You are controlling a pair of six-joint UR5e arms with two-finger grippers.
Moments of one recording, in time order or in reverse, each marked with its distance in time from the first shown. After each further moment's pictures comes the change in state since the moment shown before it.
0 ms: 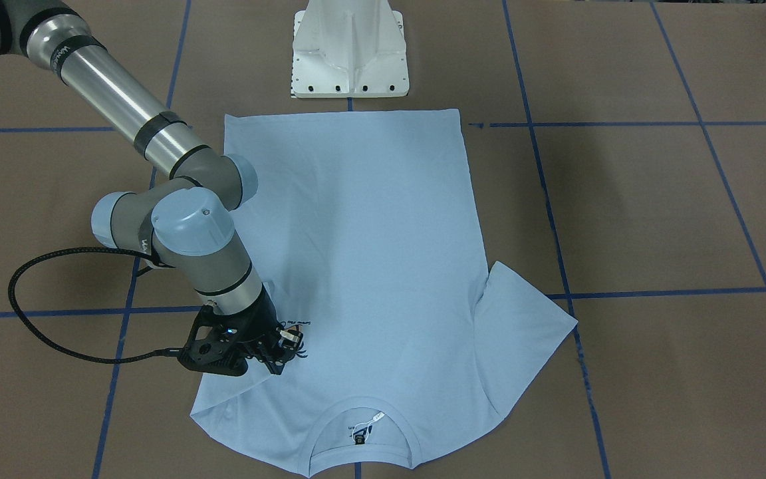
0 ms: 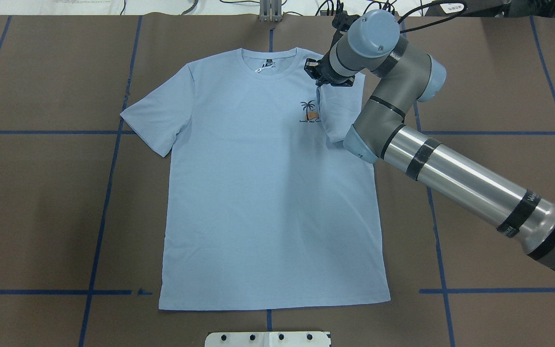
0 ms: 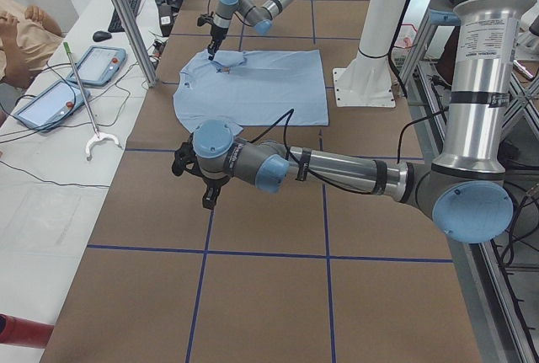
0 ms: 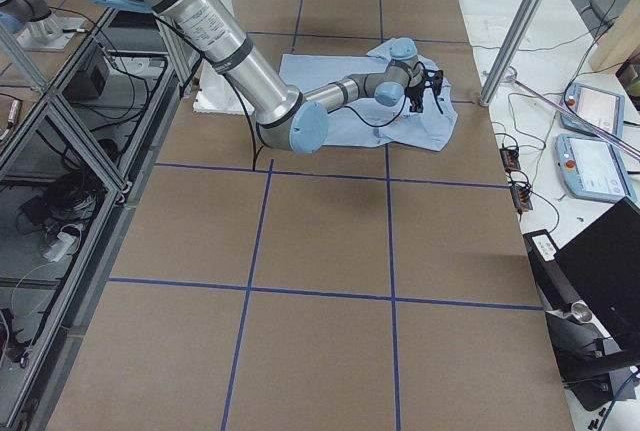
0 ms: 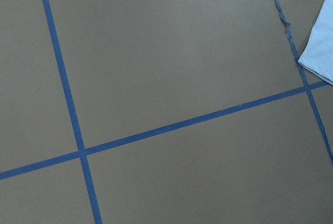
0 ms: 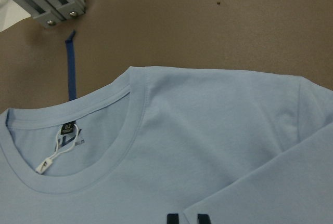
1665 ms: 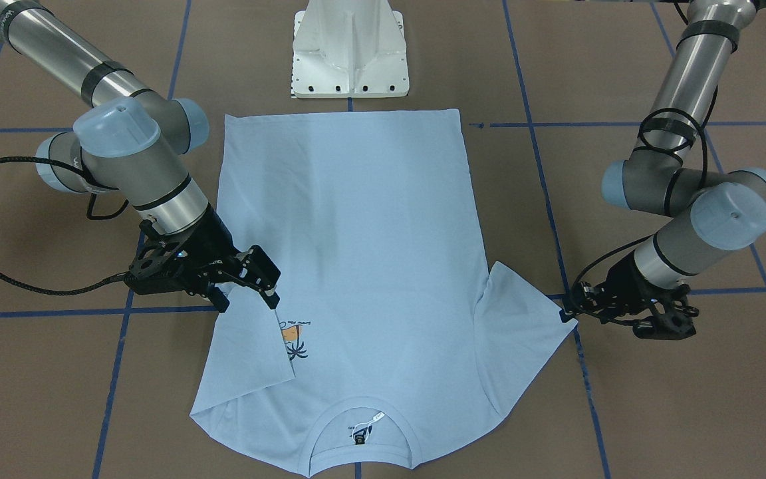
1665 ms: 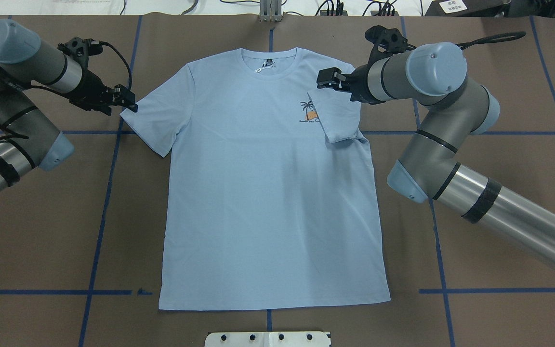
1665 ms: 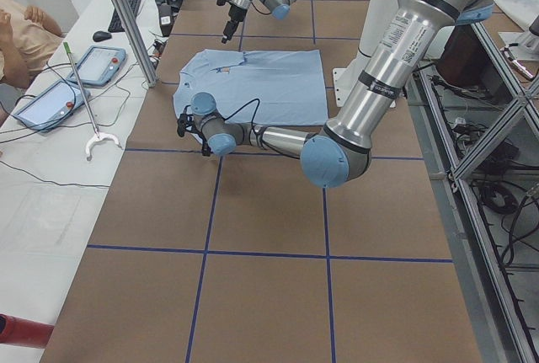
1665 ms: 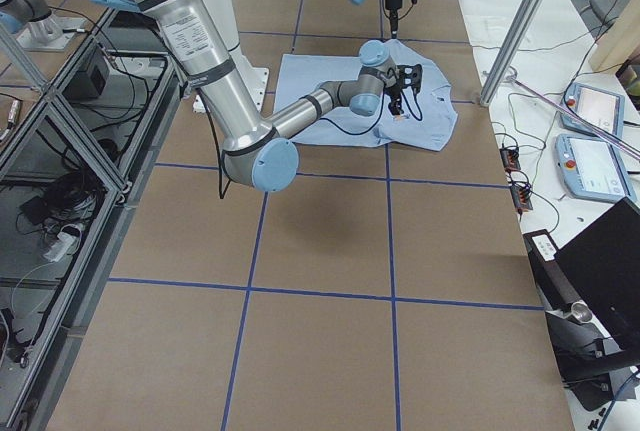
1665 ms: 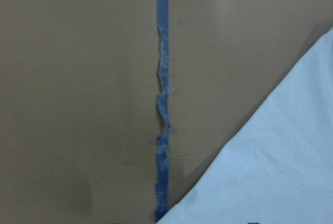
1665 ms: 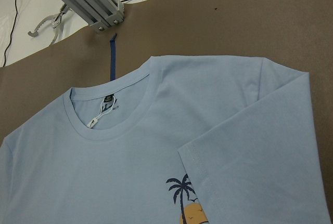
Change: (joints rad) left arm 0.501 -0.467 0.534 -0.499 0.285 -0.747; right arm -0.002 -0.288 0.402 0.075 0.007 0.033
